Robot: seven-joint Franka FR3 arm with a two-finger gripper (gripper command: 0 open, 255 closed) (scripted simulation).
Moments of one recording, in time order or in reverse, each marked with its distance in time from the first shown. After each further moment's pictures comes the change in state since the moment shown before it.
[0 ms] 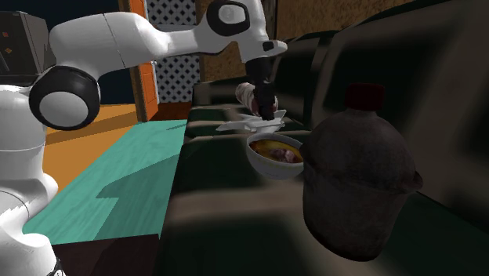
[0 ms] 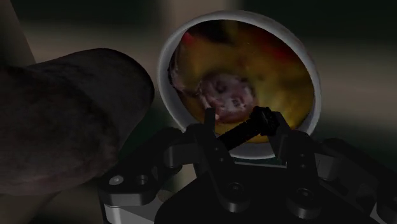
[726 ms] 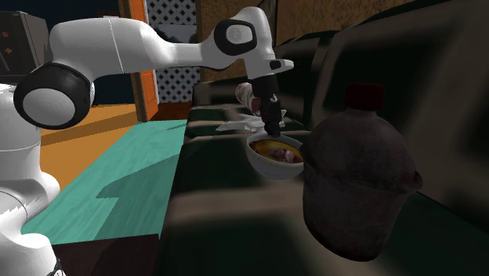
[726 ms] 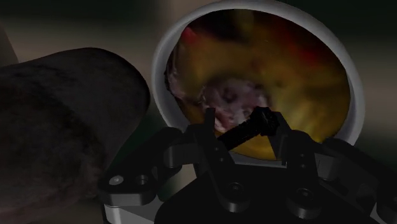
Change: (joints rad) arm -0.068 -0.031 -0.004 -0.173 0.025 0.148 -0.001
